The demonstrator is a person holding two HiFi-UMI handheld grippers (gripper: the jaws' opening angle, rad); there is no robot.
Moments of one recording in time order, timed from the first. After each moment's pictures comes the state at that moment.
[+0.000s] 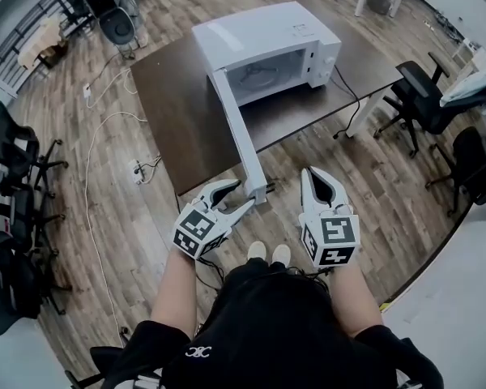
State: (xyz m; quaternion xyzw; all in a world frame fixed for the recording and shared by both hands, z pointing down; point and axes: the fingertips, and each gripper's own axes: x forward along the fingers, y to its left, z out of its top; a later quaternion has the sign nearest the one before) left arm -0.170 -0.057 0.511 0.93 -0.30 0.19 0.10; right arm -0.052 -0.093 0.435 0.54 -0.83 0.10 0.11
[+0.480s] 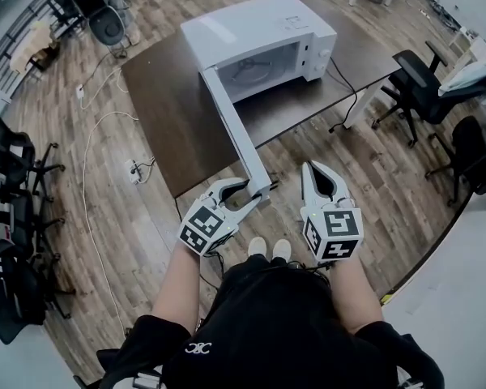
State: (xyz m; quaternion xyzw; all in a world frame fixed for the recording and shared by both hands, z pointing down) left arm -0.143 -0.073 0.523 0.94 -0.26 0.21 0.09; right arm -0.043 -0.114 0.446 0.55 -0.82 0.13 0.10
